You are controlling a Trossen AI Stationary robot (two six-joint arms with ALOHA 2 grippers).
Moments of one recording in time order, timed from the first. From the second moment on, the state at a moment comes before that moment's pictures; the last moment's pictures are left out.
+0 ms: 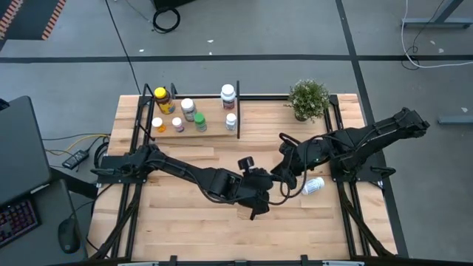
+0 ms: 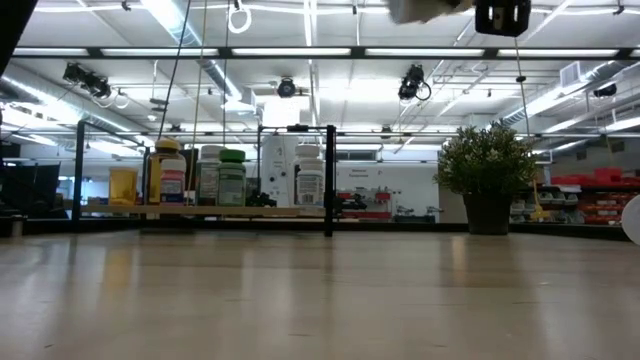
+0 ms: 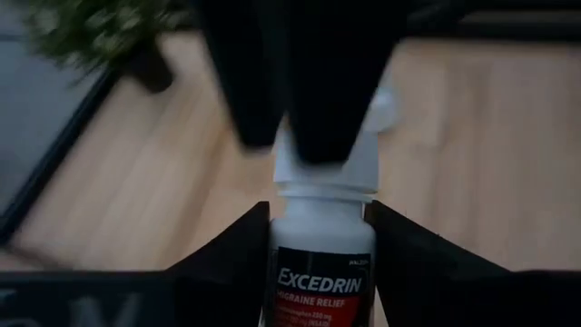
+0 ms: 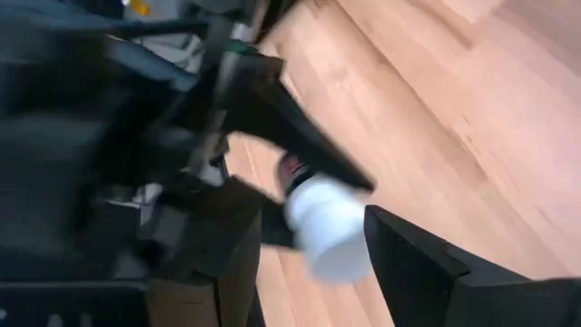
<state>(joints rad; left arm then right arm) -0.36 2.16 2.15 -0.86 -0.63 -0.37 0.30 1.16 1.05 -0.49 0.05 0.94</state>
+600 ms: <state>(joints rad) -0.43 2.14 2.15 -1.02 -0.99 -0.73 0.26 1.15 1.05 -0.45 0.14 0.80</state>
